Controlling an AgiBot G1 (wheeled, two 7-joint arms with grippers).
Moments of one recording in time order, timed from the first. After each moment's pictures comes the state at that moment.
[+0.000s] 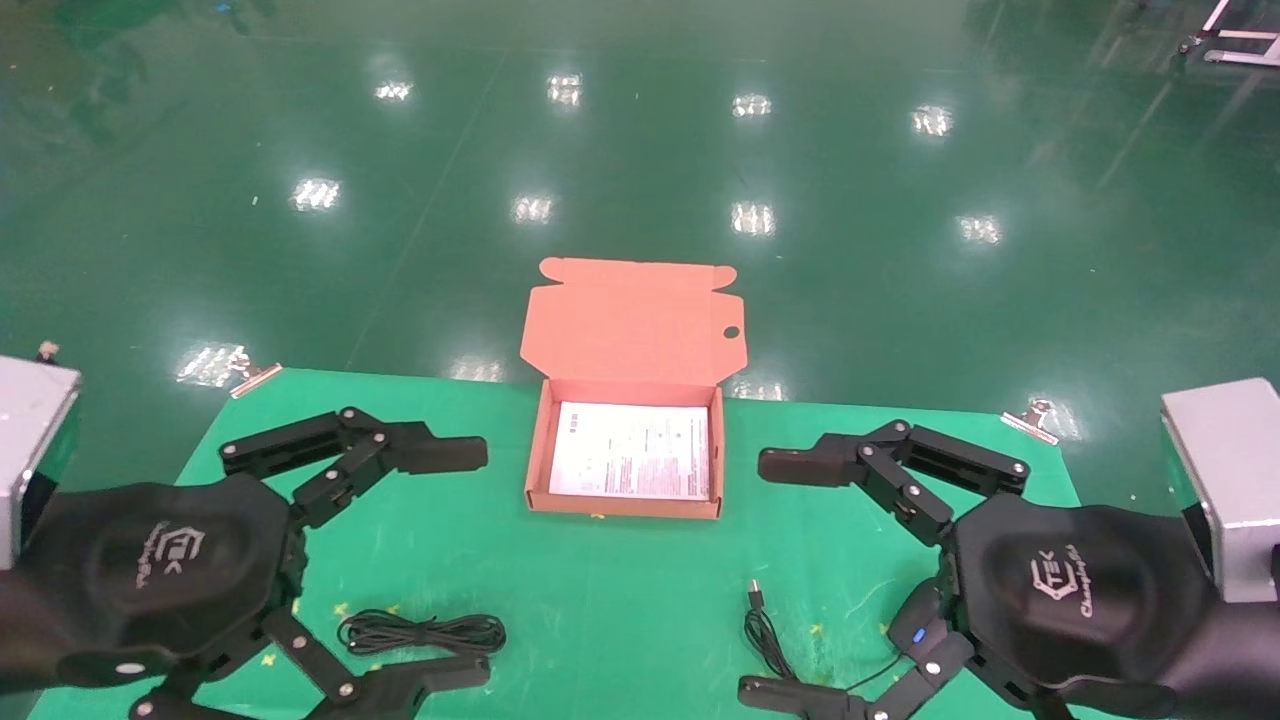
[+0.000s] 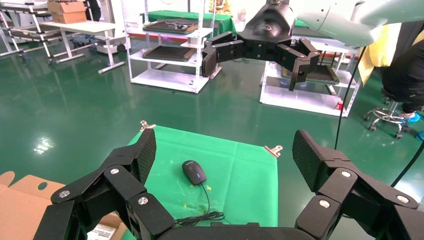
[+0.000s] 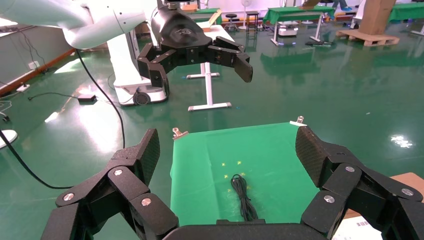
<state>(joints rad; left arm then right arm) -1.07 0.61 0.28 -1.28 0.73 1.50 -0.19 1.08 -0.61 -0.28 1.28 -0.73 -1.49 0.19</state>
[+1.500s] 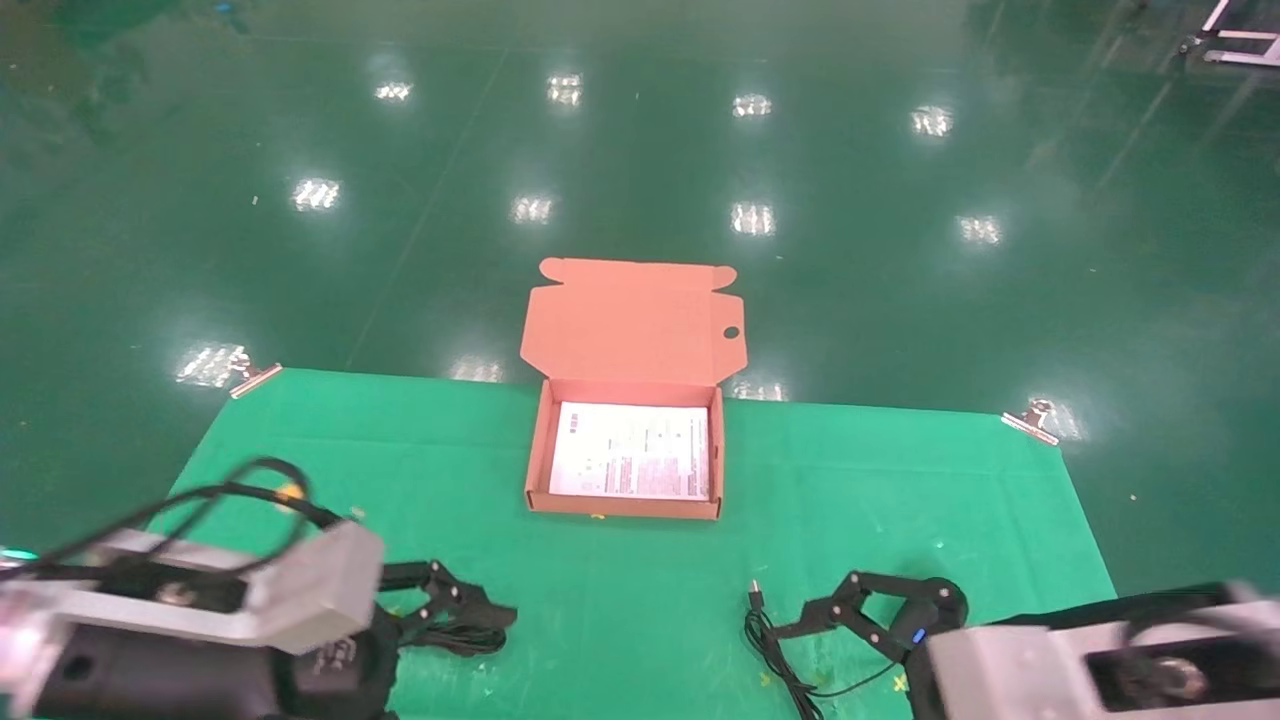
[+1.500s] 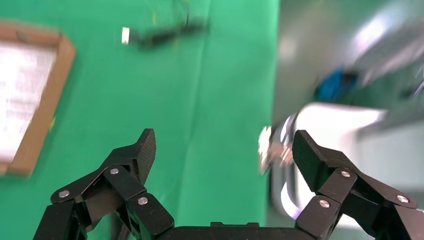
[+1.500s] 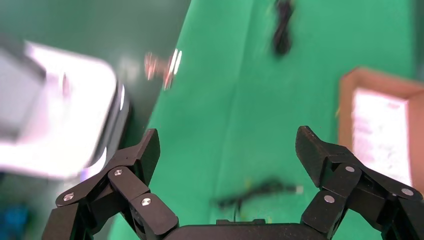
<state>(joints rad) -1.33 0.74 0.60 -1.25 1.30 1.55 -0.32 1.39 -0.64 -0.64 1.35 -1.29 -1.57 0.05</state>
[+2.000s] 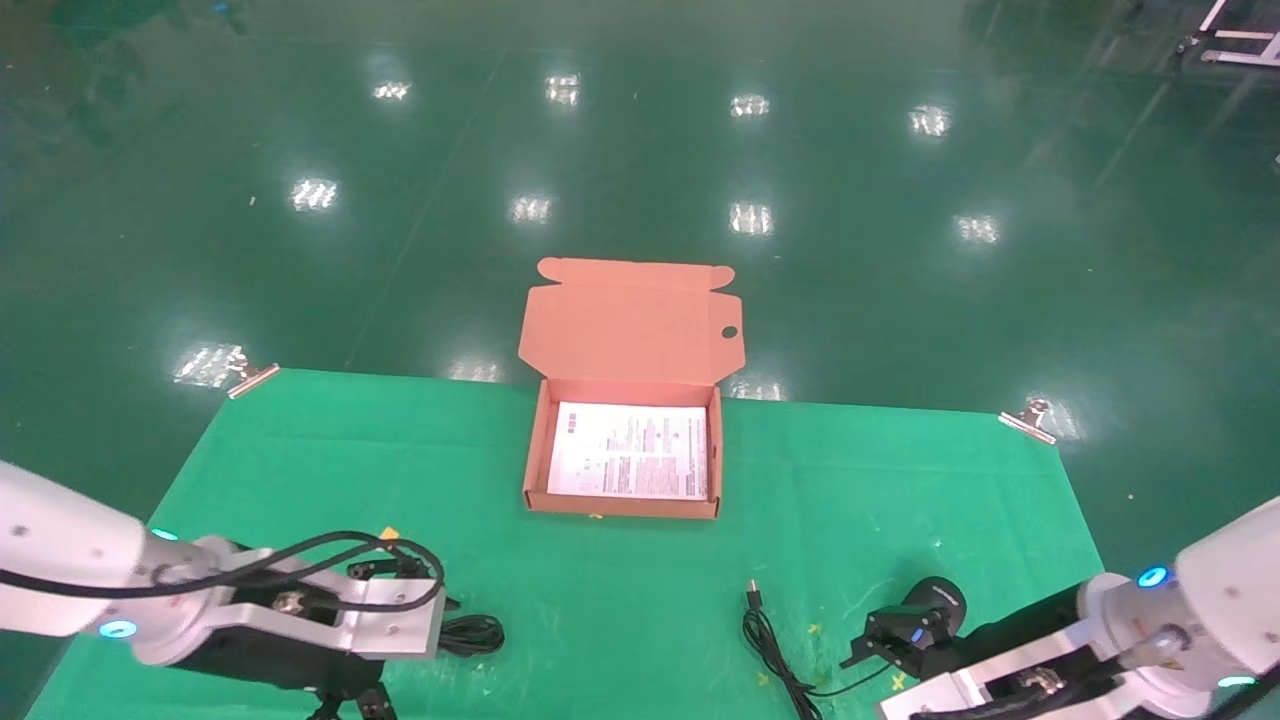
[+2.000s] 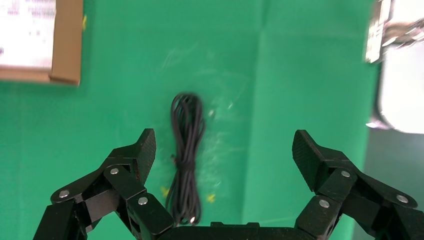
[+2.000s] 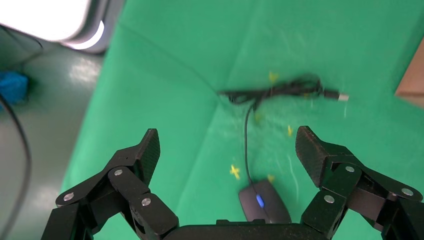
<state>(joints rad) -1.40 0.86 0.78 -1.27 1.76 1.44 -0.33 1.50 -0.76 -0.93 1.35 -1.70 -1.49 0.05</state>
